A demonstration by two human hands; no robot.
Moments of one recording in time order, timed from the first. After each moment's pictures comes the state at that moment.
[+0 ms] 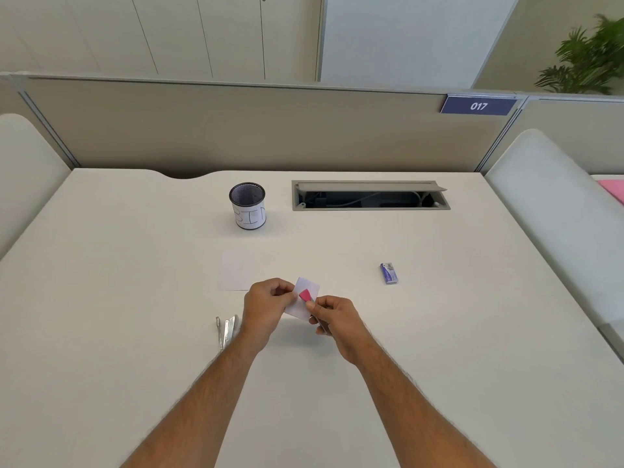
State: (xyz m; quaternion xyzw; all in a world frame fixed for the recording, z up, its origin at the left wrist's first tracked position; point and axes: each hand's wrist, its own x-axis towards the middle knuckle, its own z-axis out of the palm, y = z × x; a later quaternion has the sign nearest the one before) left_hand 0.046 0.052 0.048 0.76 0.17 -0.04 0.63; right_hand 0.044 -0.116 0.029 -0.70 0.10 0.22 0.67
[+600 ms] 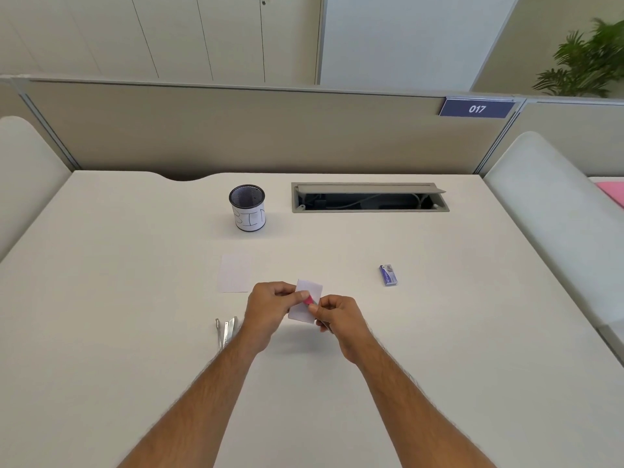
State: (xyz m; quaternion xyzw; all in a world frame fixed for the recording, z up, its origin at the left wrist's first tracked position) left_hand 0.046 0.050 0.057 0.73 0.13 -0.08 0.66; right_hand 0.045 -0.119 0.038 -0.72 0.10 0.19 0.66
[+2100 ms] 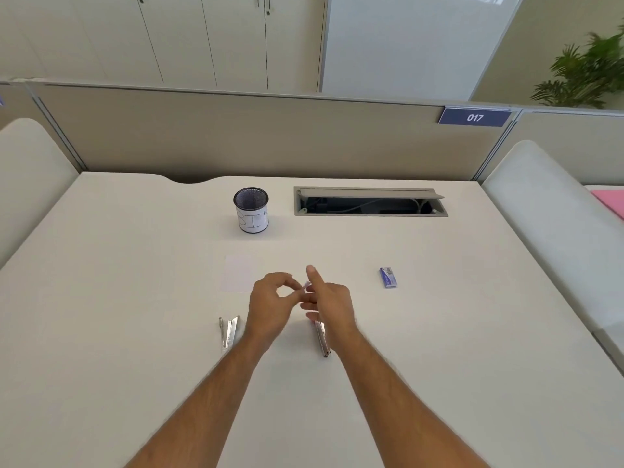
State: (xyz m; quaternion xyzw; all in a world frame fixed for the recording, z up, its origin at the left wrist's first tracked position) left_hand 0.036 0.046 0.064 0.80 0.09 0.05 0.59; right_hand 0.048 -0.082 0.070 -0.71 0.20 0.14 0.67
